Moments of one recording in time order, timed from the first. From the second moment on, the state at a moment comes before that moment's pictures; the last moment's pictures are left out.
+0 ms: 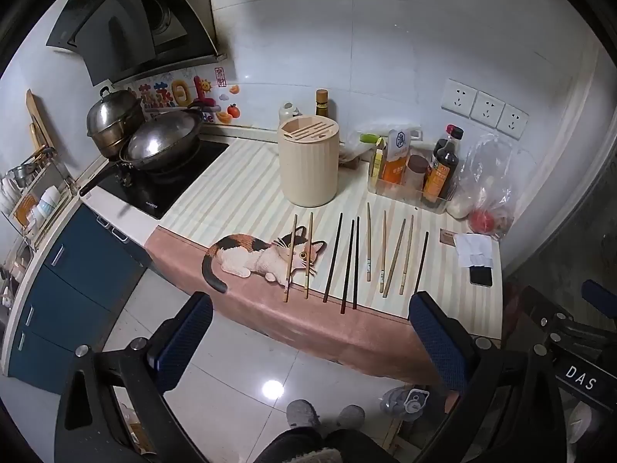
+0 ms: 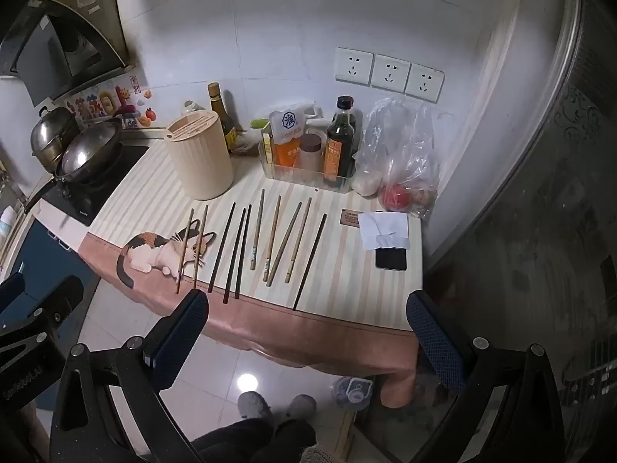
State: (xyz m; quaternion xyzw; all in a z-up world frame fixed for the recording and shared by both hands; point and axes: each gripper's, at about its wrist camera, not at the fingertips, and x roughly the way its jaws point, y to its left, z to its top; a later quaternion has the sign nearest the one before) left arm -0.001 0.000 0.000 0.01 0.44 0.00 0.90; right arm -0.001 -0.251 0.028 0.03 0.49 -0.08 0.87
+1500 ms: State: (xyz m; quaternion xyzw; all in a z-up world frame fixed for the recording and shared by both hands) left arm 0.004 0.005 0.001 0.02 0.45 0.00 0.89; right arm 0.007 -0.244 0.031 0.03 0.49 -0.08 0.87
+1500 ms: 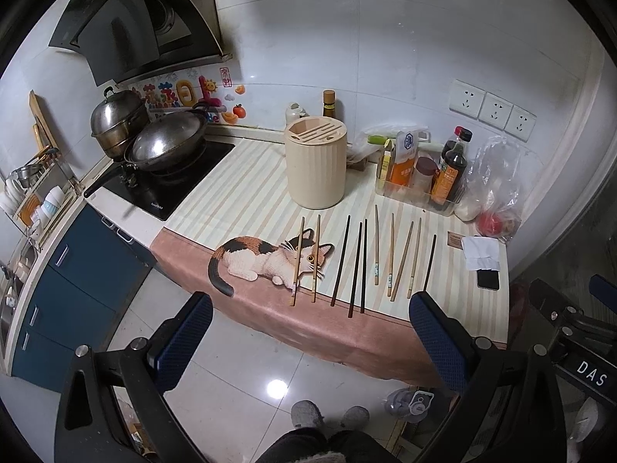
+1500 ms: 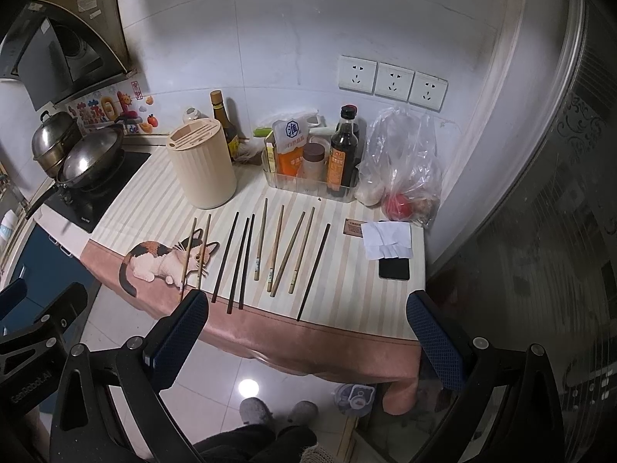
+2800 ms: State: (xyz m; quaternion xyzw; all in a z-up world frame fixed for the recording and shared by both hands) left arm 0.007 0.007 -0.006 0.02 0.45 0.00 0.89; right arm 0.009 -0.243 0.030 0.03 0.49 -0.08 0.87
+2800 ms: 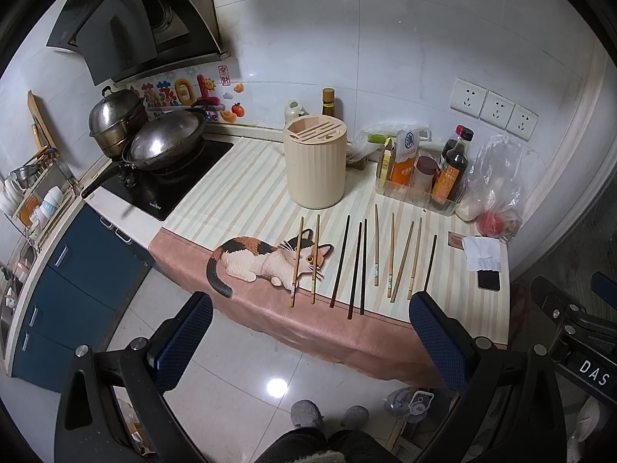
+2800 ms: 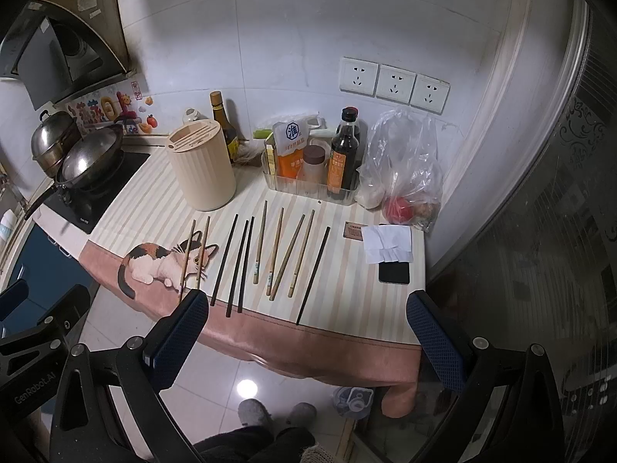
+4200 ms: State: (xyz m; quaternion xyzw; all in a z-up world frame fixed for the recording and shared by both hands) left arm 0.211 0.089 -0.187 0.03 0.52 0.07 0.85; right arm 0.164 -0.237 -0.174 0.14 0.59 -0.08 0.79
